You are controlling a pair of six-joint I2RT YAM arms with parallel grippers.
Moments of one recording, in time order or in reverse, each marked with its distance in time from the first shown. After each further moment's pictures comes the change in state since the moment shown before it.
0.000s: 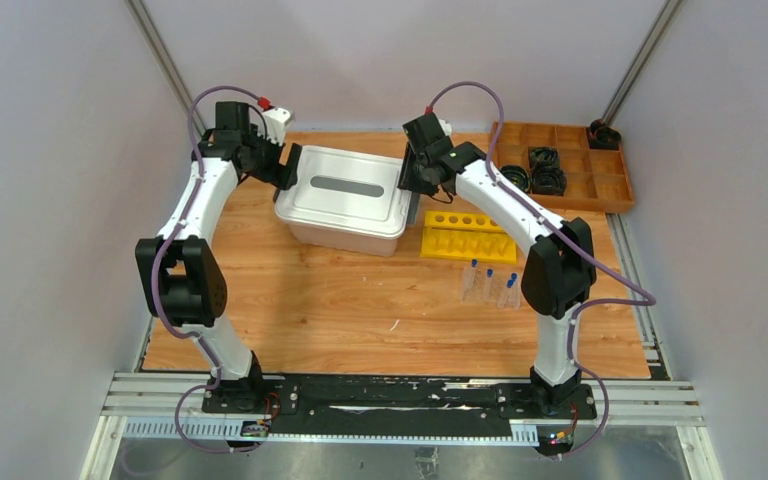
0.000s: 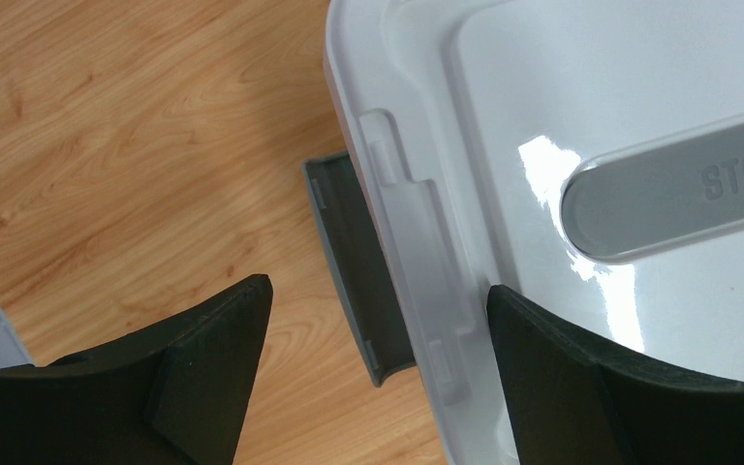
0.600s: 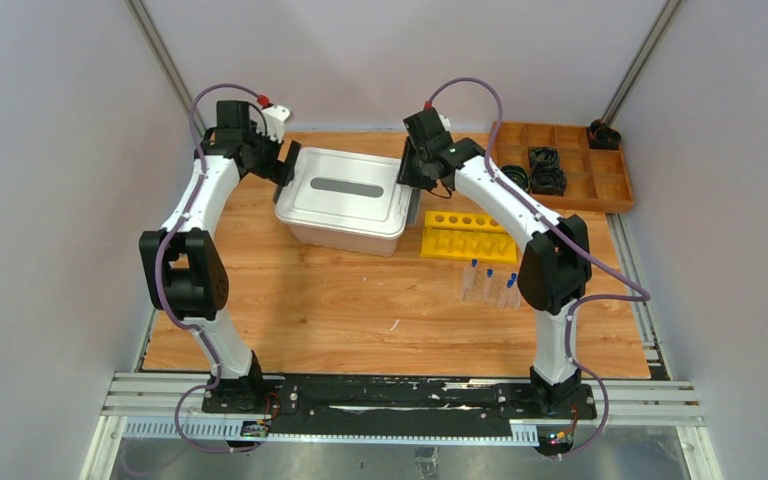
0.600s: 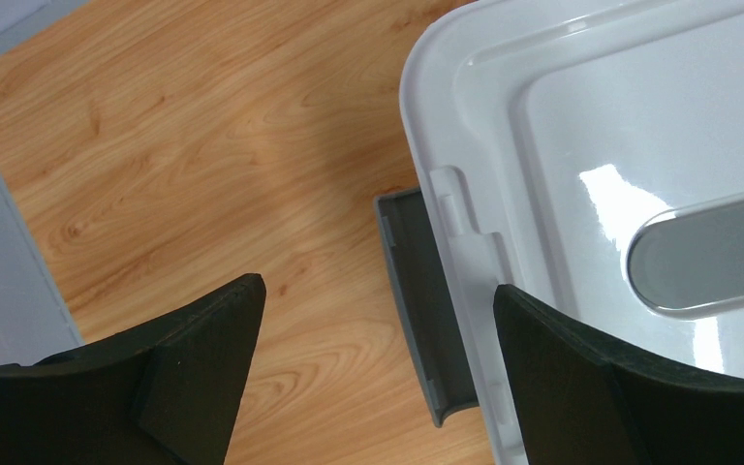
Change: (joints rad) left arm 0.003 0.046 0.023 0.049 -0.055 0.028; right arm -0.016 0.048 0.065 0.013 -0.039 -0.008
